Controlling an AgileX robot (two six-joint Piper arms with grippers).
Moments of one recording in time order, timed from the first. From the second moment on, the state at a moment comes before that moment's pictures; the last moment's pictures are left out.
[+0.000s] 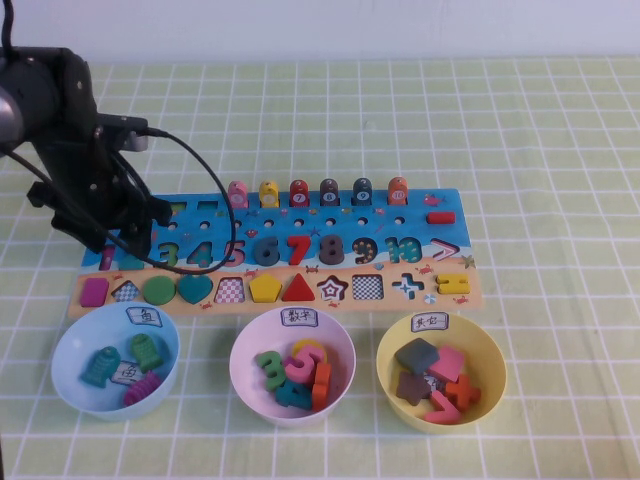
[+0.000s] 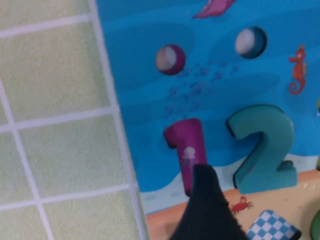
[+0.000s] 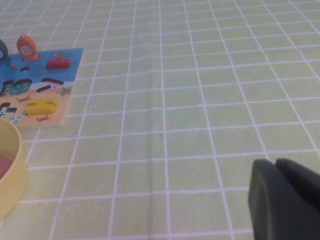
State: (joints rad) right arm 0.02 -0.01 0.03 0.06 0.37 0.08; left arm -0.13 2.09 -1.71 0.03 1.12 0.05
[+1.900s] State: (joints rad) right arm 0.02 -0.01 0.03 0.06 0.37 0.08; left arm -0.34 1.81 -1.62 -0.05 1.22 0.18
